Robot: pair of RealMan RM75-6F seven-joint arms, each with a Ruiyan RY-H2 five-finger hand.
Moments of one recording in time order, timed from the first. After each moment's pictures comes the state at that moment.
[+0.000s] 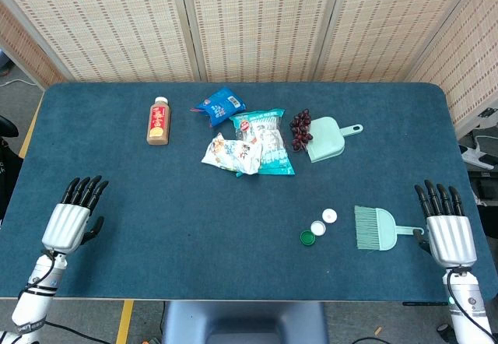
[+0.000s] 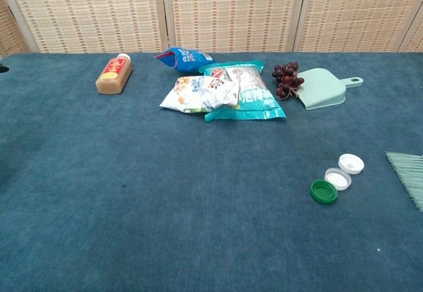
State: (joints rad) left arm -0.32 -1.42 -0.05 -1.20 1.53 1.37 0.04; right arm 0.13 -1.31 0.09 -1.41 -1.43 1.45 -0.31
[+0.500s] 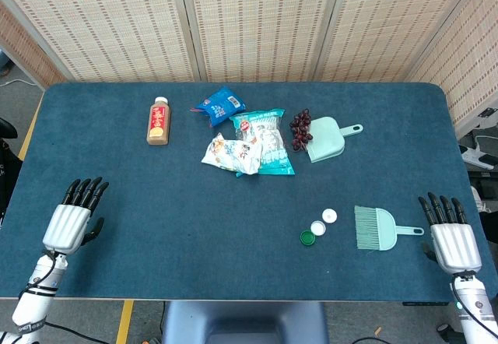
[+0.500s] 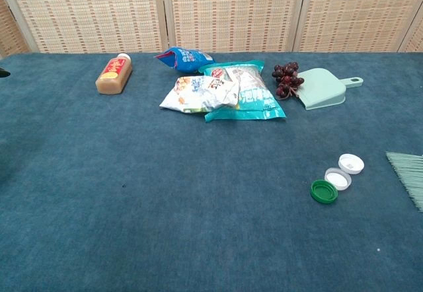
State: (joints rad) left arm -0.32 -1.42 -0.04 -1.20 1.52 1.36 0.05; right arm 0.12 -1.30 0.04 -1.32 -1.40 1.35 -0.26
